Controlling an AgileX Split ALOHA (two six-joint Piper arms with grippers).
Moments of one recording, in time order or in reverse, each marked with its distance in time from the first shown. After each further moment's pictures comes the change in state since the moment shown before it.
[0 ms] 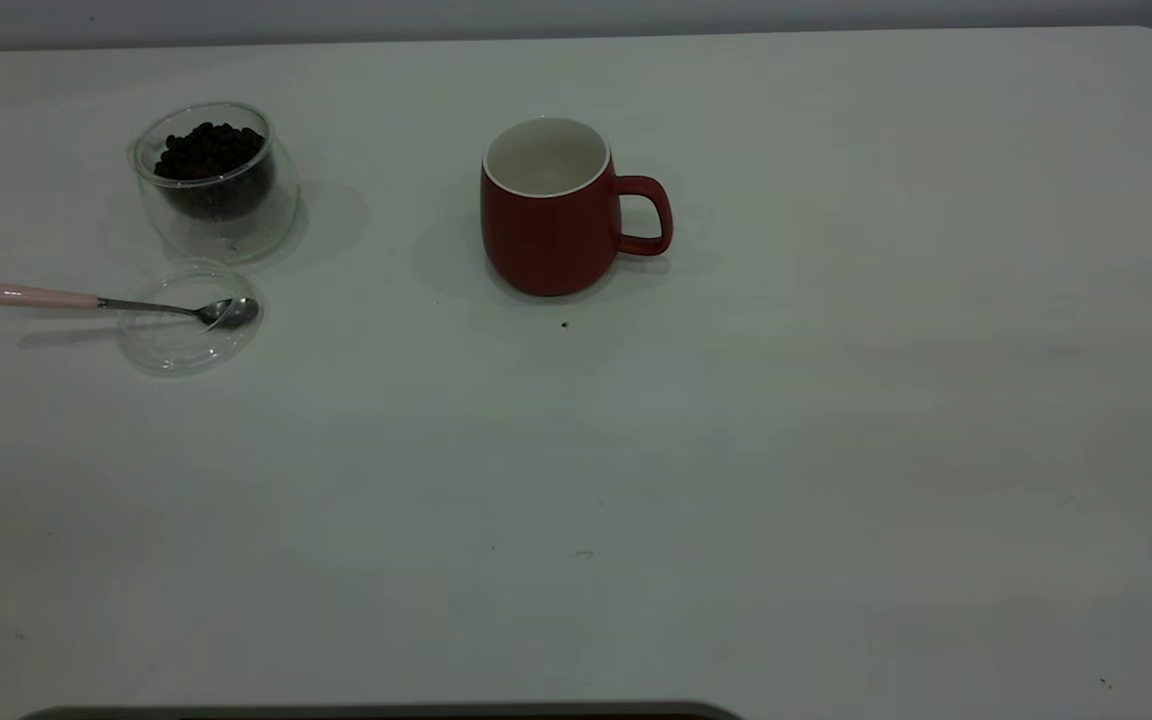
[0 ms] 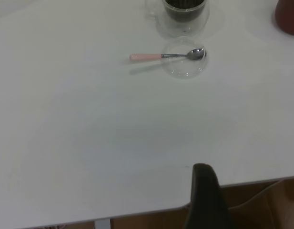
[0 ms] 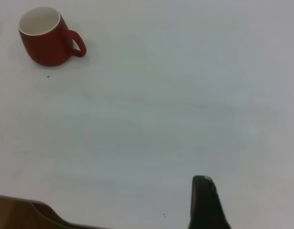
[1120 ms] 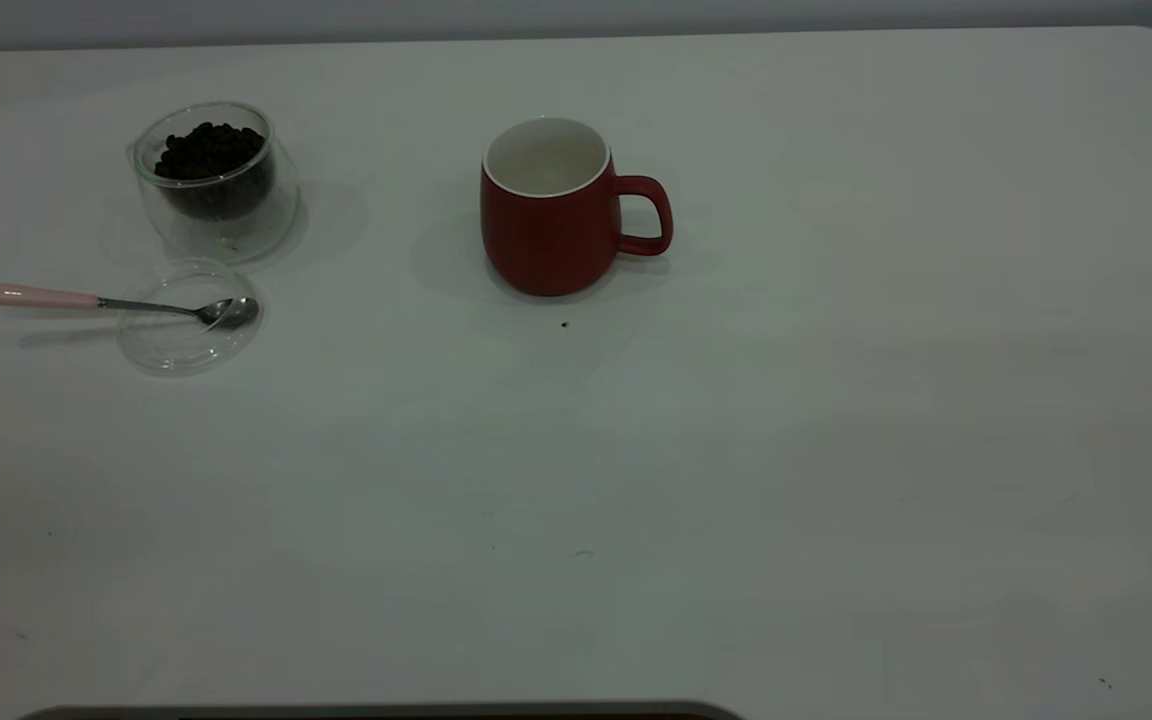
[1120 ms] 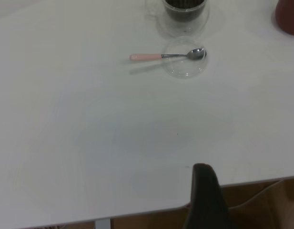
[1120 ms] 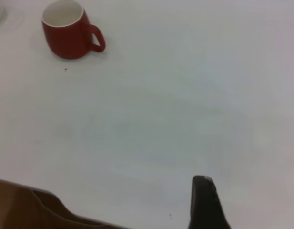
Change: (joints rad) left arm 0.000 0.000 0.000 0.000 0.000 0.000; right arm 0.003 0.005 0.000 0.052 -0.002 -0.089
